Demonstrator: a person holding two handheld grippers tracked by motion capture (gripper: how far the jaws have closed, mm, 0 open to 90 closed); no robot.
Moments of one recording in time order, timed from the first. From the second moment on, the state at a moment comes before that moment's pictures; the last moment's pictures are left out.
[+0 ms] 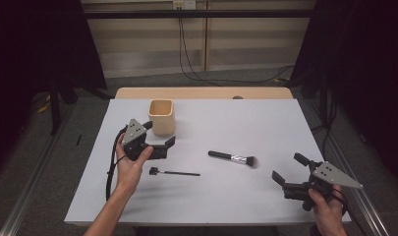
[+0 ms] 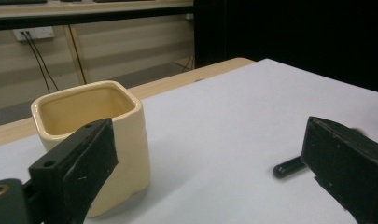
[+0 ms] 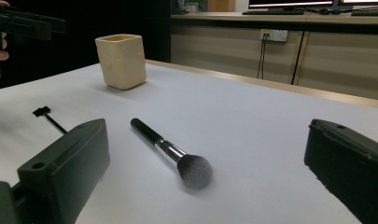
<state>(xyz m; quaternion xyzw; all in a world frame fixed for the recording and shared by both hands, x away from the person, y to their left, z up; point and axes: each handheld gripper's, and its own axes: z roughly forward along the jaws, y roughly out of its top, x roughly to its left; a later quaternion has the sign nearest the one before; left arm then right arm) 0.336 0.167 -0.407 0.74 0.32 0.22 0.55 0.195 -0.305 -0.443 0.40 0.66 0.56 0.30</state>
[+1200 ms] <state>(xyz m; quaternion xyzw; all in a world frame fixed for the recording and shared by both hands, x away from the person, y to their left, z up) 0.359 0.151 -0.395 0.91 0.27 0.07 0.30 0.196 -0.304 -0.444 0.40 0.66 0.55 0.30</state>
